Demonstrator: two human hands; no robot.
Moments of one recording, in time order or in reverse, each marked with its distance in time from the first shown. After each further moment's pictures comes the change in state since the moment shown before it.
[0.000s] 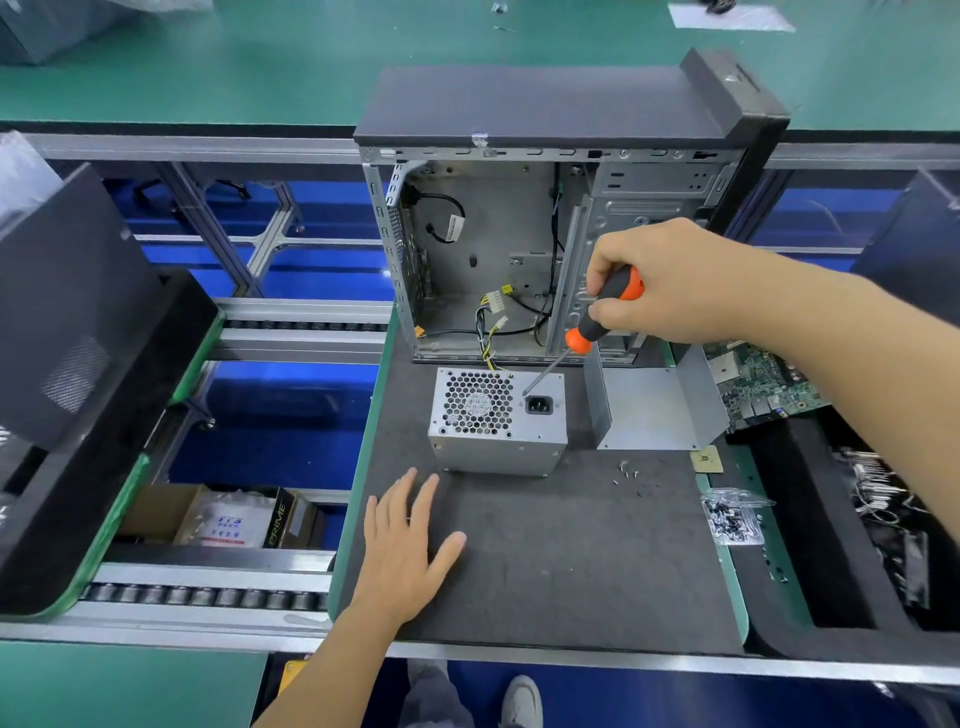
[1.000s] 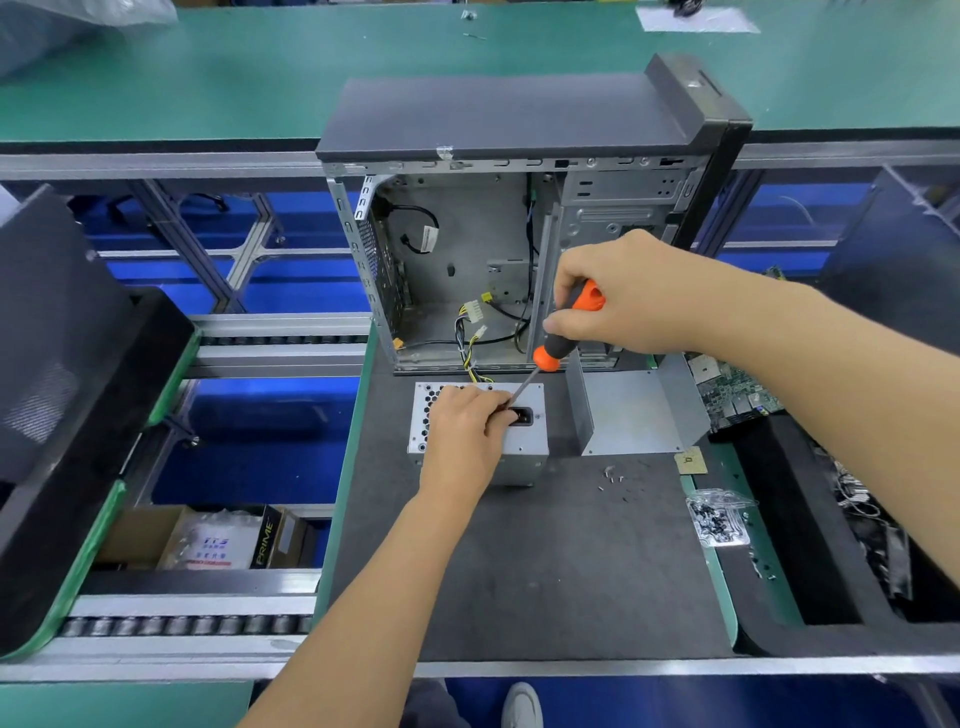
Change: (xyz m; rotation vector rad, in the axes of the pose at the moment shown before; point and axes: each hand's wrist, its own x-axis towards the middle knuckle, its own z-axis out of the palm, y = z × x) left_hand 0.113 0.128 -0.081 -0.367 0.408 0.202; right_hand 0.005 0.002 0.005 -0.006 -0.008 0.013
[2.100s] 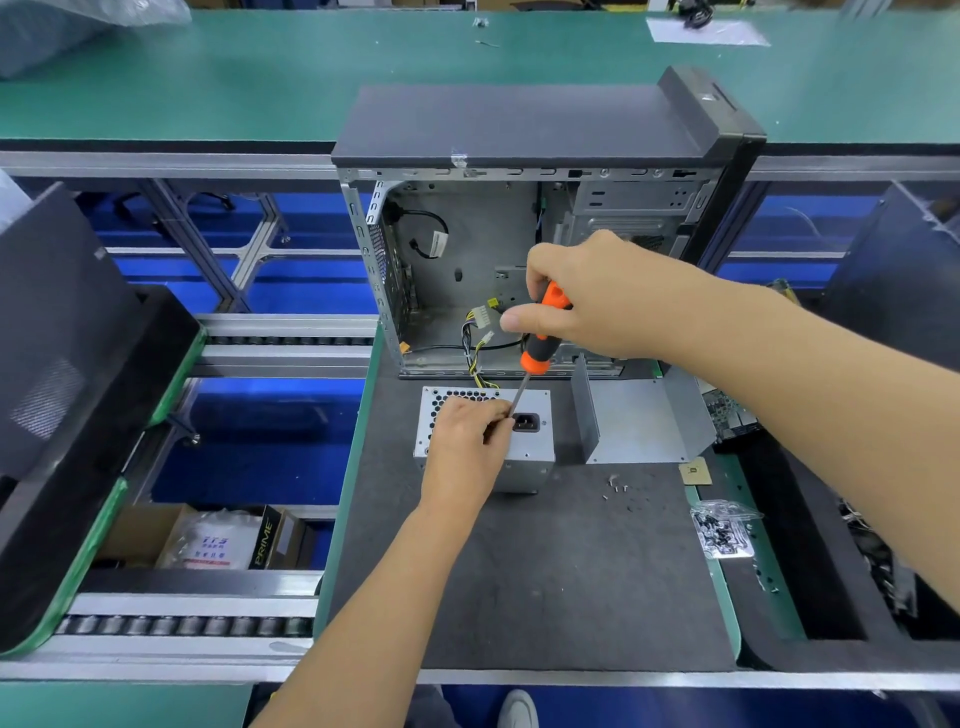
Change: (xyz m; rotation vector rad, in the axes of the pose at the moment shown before) left_hand -0.005 0.000 -0.007 -0.064 -0.034 -0.129; right_hand 0.015 -0.031 0.000 -0.087 0.014 -0.006
